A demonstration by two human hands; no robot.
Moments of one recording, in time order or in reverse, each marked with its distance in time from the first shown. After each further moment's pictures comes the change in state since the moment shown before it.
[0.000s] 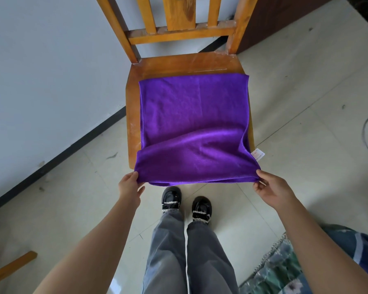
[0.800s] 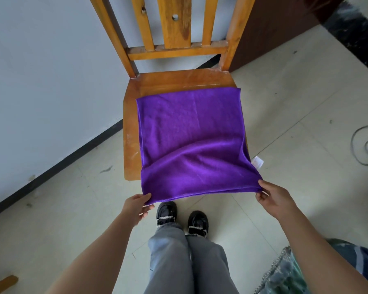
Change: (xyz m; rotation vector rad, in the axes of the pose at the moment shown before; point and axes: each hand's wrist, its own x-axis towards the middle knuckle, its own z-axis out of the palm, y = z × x) left_hand 0.024 -0.032 -0.007 0.314 -0.233 -0.124; right_hand 0.012 -0.003 -0.015 -0.008 0.037 -0.077
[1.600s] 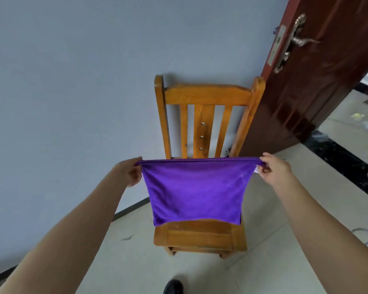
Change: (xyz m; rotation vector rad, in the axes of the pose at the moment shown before) left_hand -0.291 0.270 -0.075 -0.459 -0.141 0.334; right_hand -0.251 -0.222 0.150 0.010 -0.224 -0.453
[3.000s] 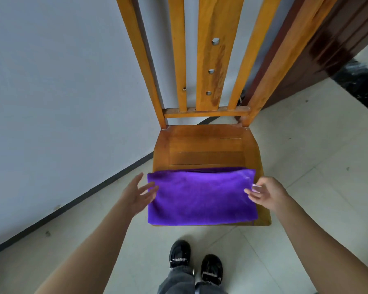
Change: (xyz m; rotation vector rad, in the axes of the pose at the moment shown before) left_hand 0.196 -0.155 -0.049 -0.078 0.098 -0.249; right_hand 0.151 0.222 -0.043 -0.256 0.125 0.447
